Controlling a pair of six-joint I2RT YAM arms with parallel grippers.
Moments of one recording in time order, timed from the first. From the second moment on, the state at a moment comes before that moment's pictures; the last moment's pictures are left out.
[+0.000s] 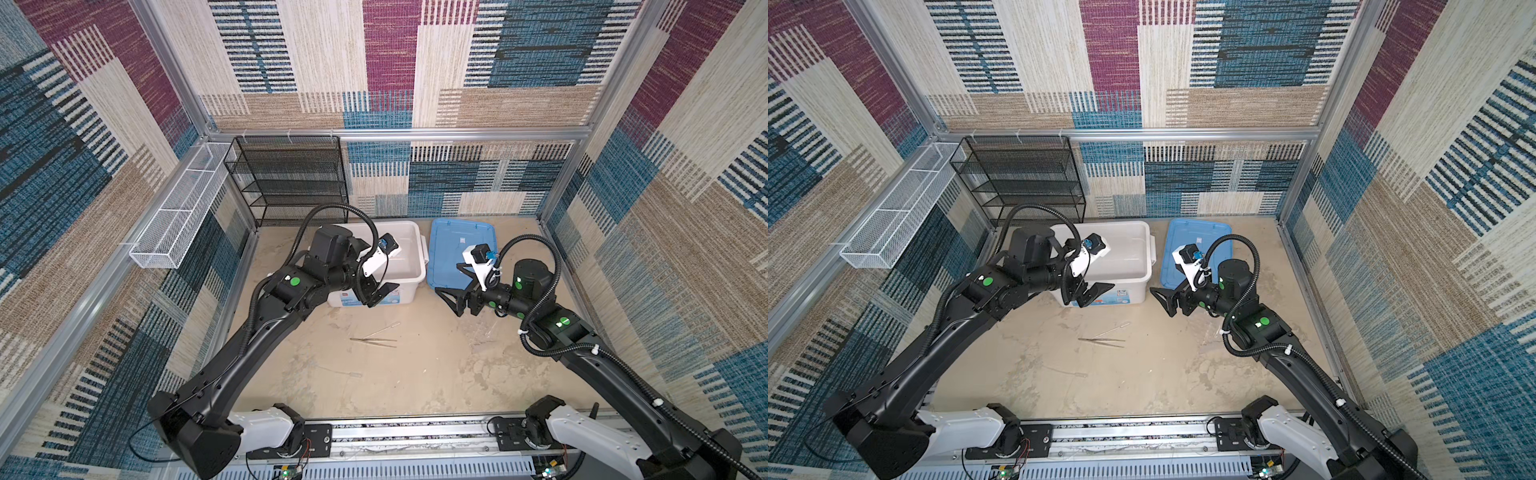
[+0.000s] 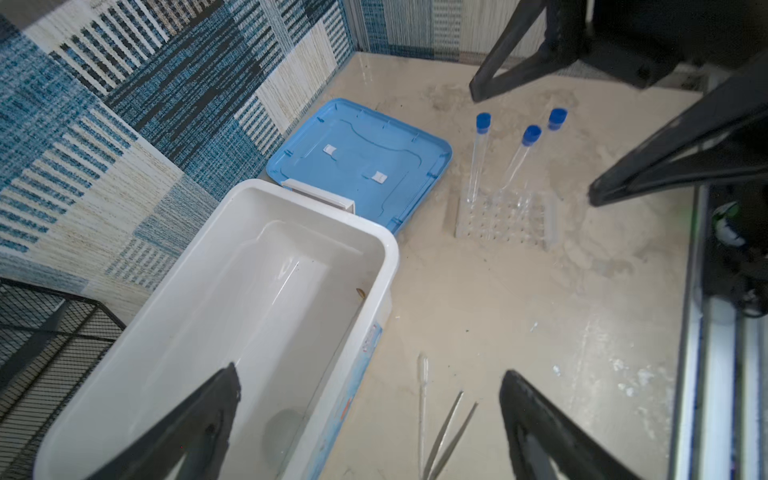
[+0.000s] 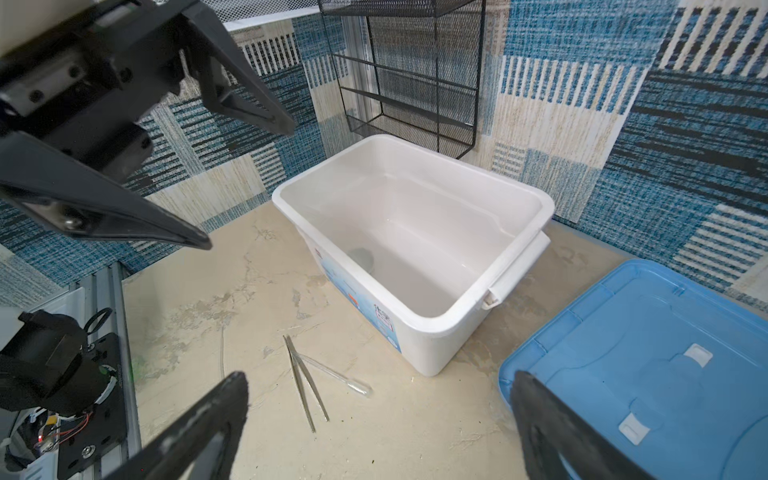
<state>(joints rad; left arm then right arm) -0.57 1.23 1.35 -0.68 0.30 0.39 0.47 0.96 0.85 -0.18 -0.42 -0.01</state>
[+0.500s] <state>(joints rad) -0.69 1.04 0.94 -0.68 0.24 0.34 0.50 1.08 0.77 -0.04 -0.54 -0.04</state>
